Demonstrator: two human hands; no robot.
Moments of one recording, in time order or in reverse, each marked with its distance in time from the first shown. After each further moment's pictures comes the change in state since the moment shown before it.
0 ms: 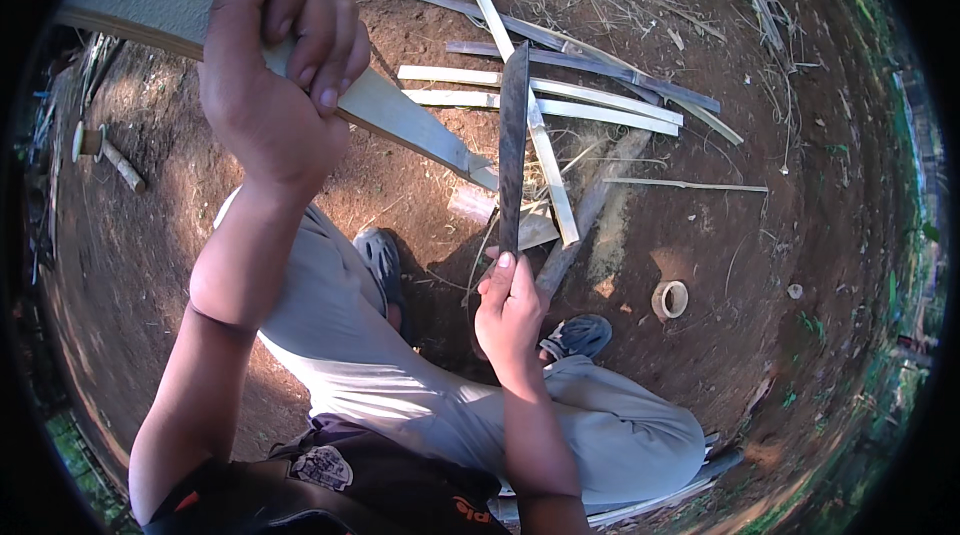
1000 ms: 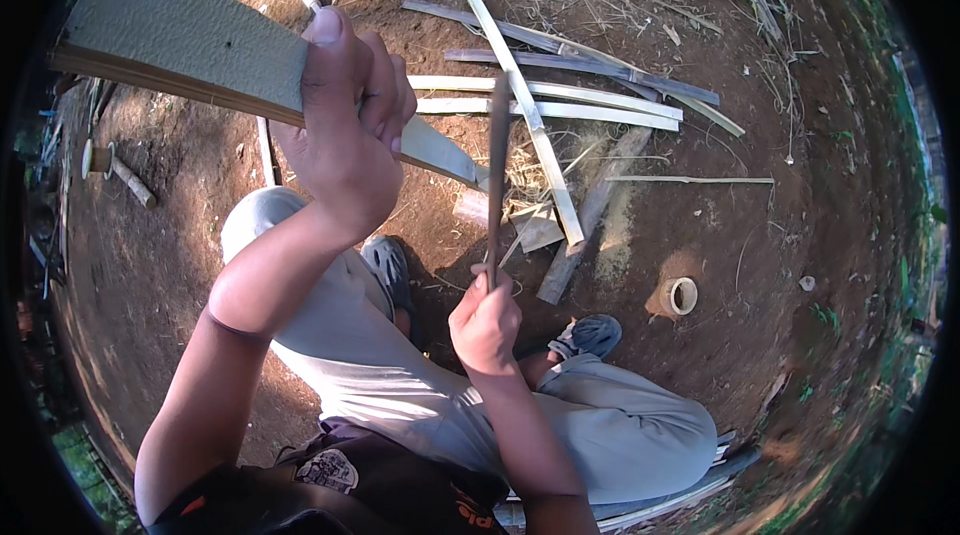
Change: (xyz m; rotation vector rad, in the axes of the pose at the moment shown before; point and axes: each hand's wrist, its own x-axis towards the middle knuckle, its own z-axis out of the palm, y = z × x) left_hand -0.030 -0.041 0.016 0.261 0.030 0.218; right_hand -0.024 0.004 0.020 -0.334 0.000 -0.164
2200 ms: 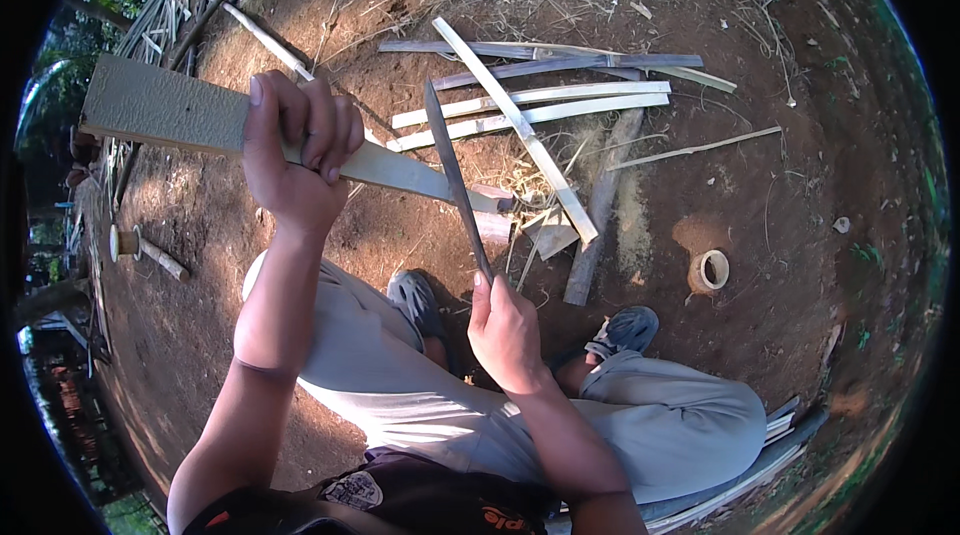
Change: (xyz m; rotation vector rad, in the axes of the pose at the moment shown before) left_hand 0.022 -0.005 -0.023 -0.278 -0.382 -0.246; right_hand 0.013 -0.004 -0.014 0.109 0.047 -0.043
